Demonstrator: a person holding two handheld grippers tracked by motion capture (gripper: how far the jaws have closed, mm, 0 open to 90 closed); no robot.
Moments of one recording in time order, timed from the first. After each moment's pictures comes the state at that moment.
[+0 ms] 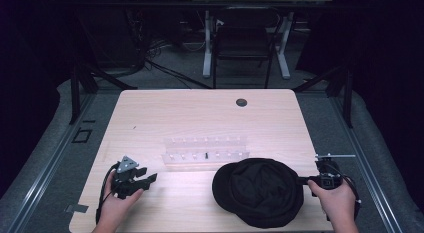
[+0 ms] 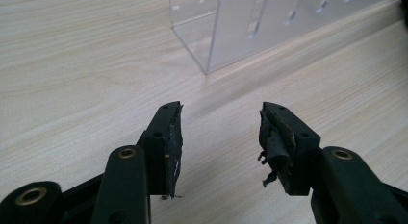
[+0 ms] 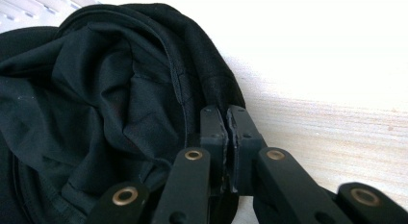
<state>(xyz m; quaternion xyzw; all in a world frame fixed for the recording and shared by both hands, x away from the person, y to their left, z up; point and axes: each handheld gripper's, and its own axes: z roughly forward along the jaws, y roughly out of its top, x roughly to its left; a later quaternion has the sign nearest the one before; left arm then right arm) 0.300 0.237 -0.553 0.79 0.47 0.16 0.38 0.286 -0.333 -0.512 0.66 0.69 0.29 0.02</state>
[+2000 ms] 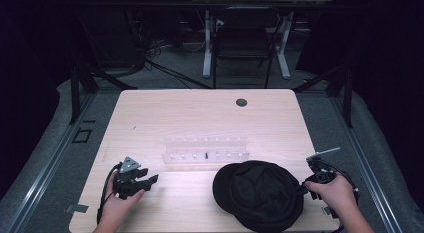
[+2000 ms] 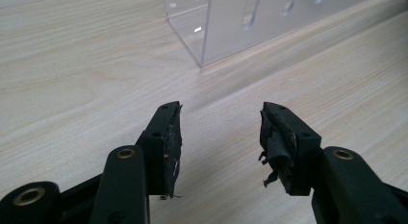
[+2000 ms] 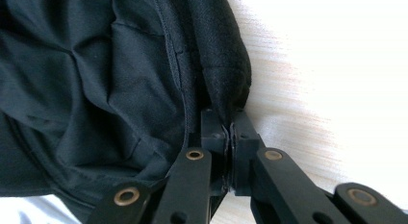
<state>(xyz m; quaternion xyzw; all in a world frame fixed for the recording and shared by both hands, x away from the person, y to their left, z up) 0.300 0.234 -0.554 0.79 0.46 0.15 0.36 0.307 -0.332 -0.522 0.67 0.71 0.16 -0.13</state>
